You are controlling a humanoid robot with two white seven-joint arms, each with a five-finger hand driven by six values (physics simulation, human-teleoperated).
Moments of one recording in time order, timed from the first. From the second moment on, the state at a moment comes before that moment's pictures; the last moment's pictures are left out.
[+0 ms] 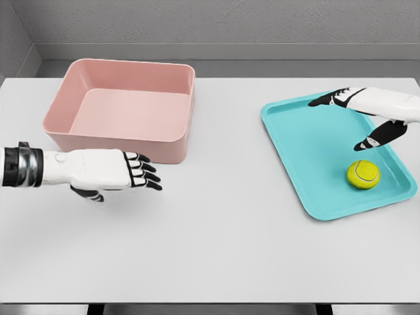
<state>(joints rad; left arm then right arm) -0.69 1.01 -0.87 -1.77 -0.38 -0.61 -0.51 -0.76 -1.11 0.81 -1.52 -0.11 -0.49 0.48</state>
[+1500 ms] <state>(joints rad) -0.73 0.99 -0.86 -1.77 -0.38 -0.61 -0.51 -0.61 -1.16 0.84 -1.45 0.05 -0.50 0.46</state>
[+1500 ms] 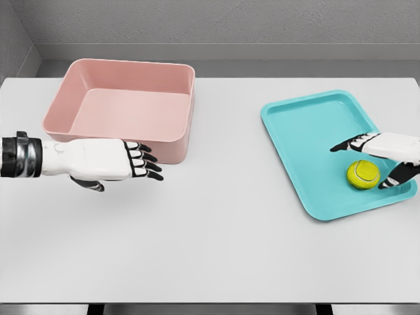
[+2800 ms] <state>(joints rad) -0.66 1.06 -0.86 -1.77 -0.38 -0.61 -0.52 -0.61 -1.11 0.89 -1.36 0.09 -0.50 0.46</state>
